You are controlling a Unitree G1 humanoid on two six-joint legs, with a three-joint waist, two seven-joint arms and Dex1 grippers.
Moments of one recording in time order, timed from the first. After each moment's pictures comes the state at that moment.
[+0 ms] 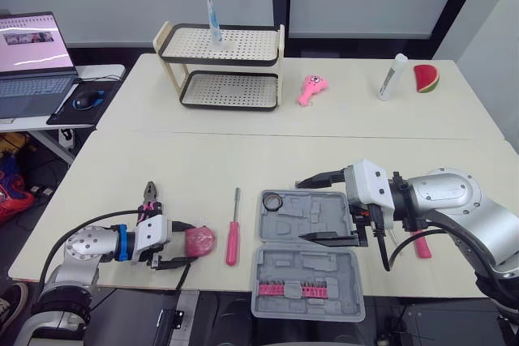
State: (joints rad) left arm -0.23 0.75 -0.02 0.73 -0.12 -0.56 -1.39; right arm -0.39 -0.79 0.19 -0.61 0.49 0.59 1.04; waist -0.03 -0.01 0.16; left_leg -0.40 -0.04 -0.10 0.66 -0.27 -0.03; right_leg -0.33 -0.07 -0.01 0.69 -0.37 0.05
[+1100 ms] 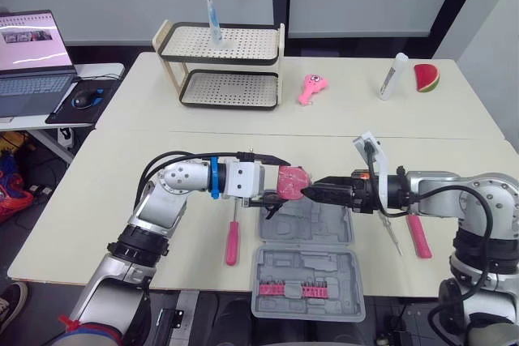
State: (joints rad) left arm -0.55 0.52 -0.25 0.11 -0.04 -0.29 -1.16; right arm -0.55 -0.40 -0.27 -0.30 1.14 1.61 0.34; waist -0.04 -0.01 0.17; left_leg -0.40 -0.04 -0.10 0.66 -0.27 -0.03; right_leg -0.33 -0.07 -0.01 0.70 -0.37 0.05
